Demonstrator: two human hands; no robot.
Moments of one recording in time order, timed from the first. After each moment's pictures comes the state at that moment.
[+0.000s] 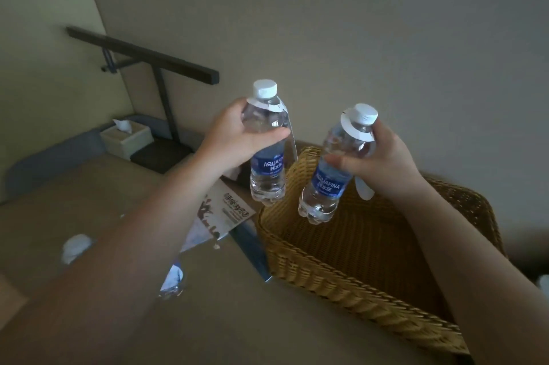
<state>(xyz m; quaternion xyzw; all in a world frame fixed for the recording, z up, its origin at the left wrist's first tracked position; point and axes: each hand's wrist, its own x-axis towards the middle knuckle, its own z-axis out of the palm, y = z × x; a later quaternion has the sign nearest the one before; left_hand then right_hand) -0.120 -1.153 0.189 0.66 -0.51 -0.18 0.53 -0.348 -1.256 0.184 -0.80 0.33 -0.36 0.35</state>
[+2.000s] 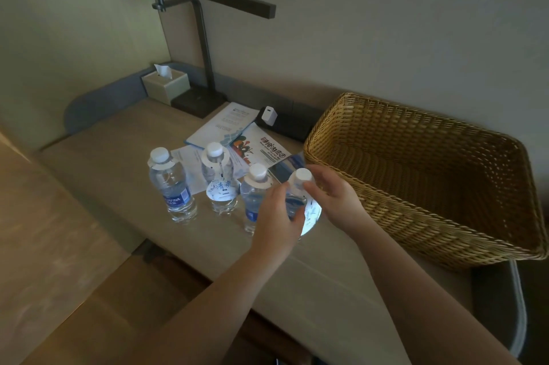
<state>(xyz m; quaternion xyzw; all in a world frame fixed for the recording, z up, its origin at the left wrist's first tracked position) -0.206 -0.990 0.007 0.74 -0.45 -0.09 0.50 -0.297 -1.105 0.018 -0.80 0.35 -0.23 0.43</state>
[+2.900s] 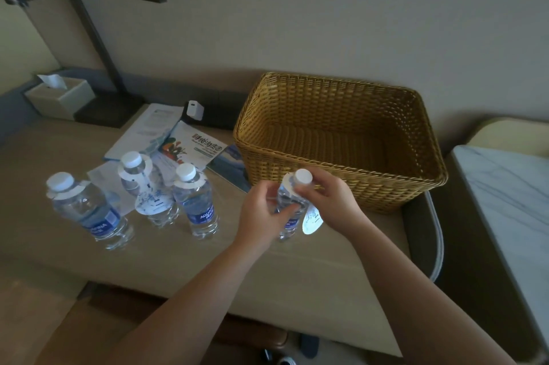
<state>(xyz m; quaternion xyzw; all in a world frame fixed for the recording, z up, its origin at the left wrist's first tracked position) -0.251 -1.023 -0.019 0.66 -0.48 -0.27 0.51 -0.393 -1.091 0.013 -0.73 0.44 -0.31 0.42</state>
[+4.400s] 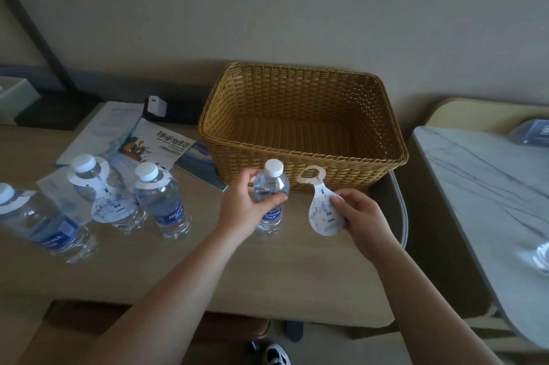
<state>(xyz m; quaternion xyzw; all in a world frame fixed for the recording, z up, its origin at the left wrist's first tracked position) -0.255 -1.036 -0.024 0.65 -0.54 -0.28 0.45 -0.488 -1.060 -0.016 -0.46 0.52 -0.41 0.59</state>
